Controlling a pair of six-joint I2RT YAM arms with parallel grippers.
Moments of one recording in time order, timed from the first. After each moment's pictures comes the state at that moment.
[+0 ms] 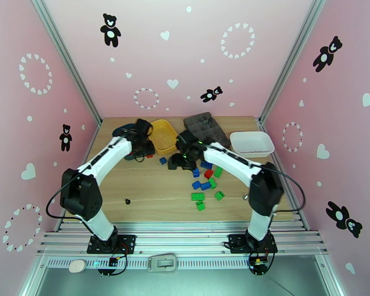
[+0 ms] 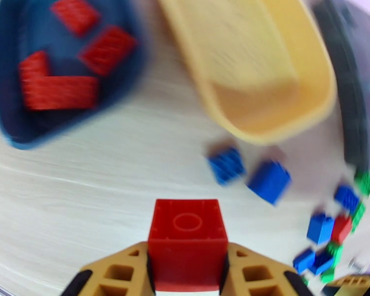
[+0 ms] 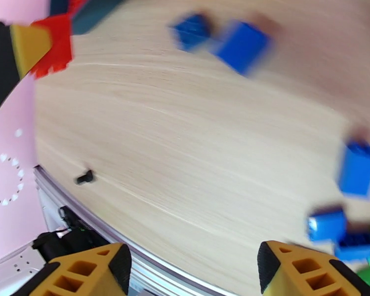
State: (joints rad) left arm -0.27 1.70 1.47 -0.92 0.00 -0.55; right arm 0.77 1.91 1.67 -0.87 -0.31 0.61
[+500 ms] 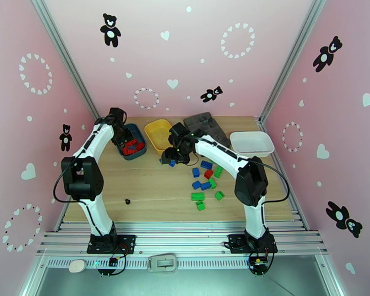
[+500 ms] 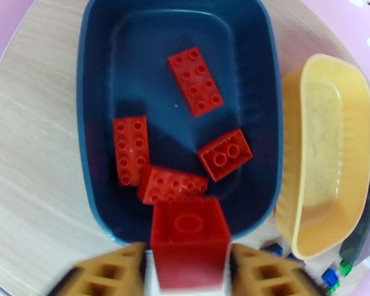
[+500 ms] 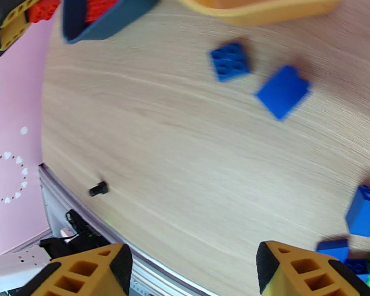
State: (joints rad) left arm -0.02 1.95 1.77 -0.99 0.02 -0.54; right arm 0.72 1.98 1.78 -0.98 -0.30 0.56
